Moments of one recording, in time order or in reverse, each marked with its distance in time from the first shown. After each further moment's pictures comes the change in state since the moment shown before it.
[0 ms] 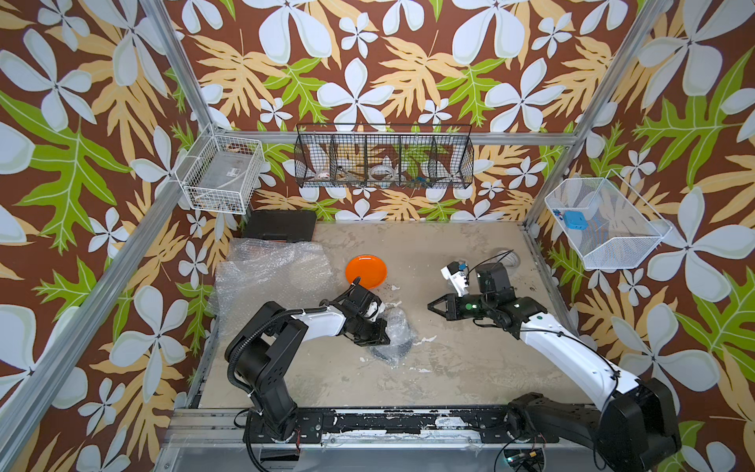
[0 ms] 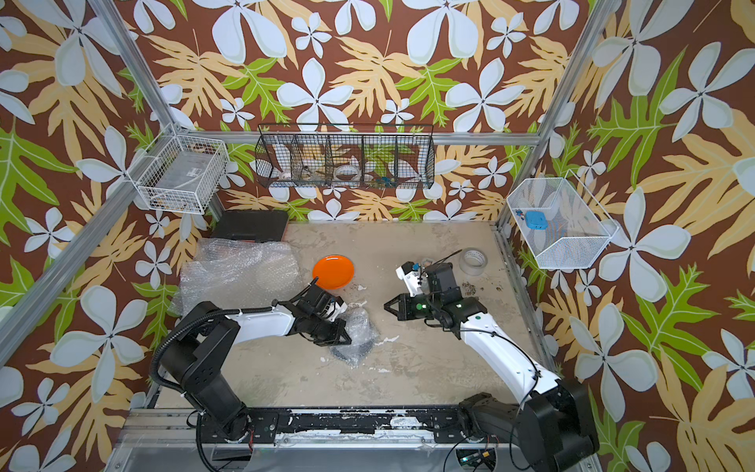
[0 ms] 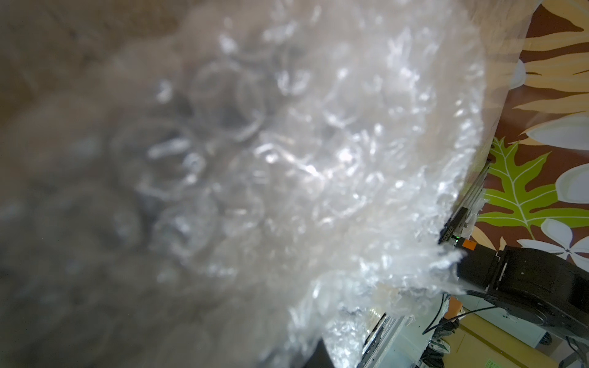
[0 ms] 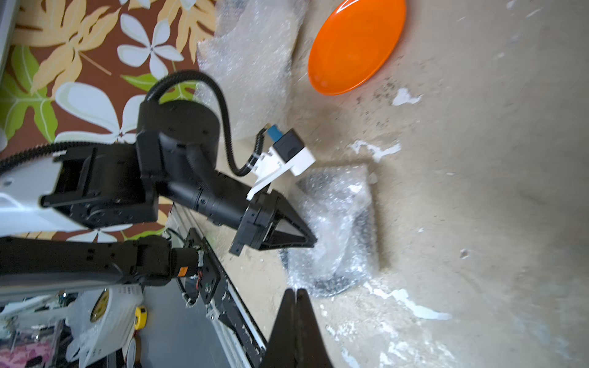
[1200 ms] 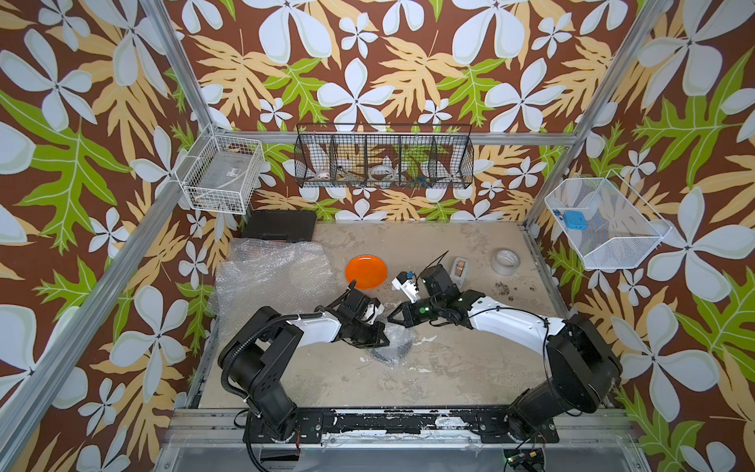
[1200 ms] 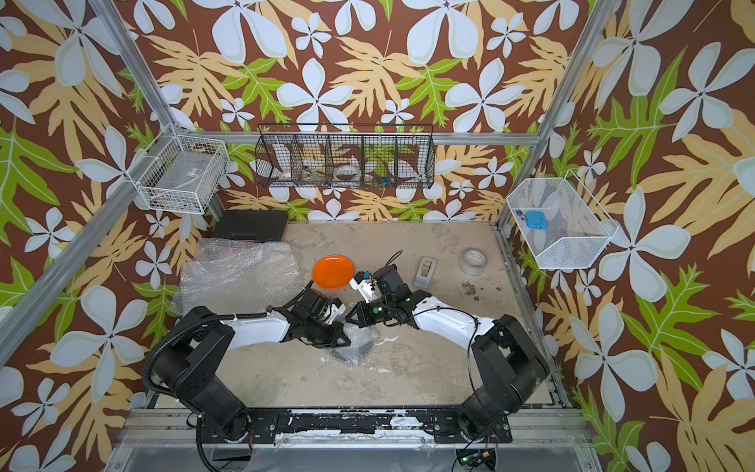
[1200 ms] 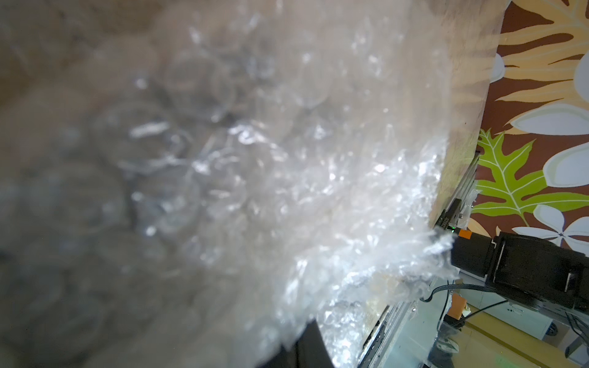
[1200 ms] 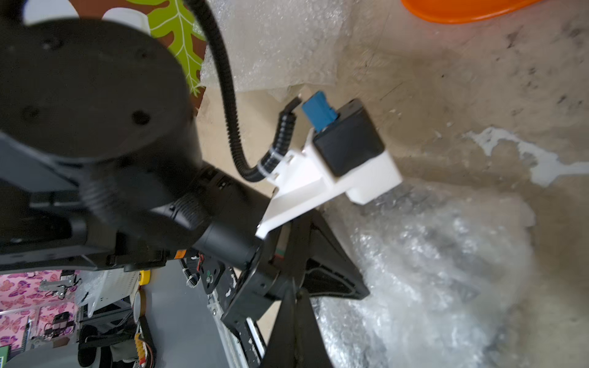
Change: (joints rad) left arm 0.000 -0.052 -0.082 0.100 0.030 0.003; right arm 0.241 0.435 0.154 0.225 0.027 0.035
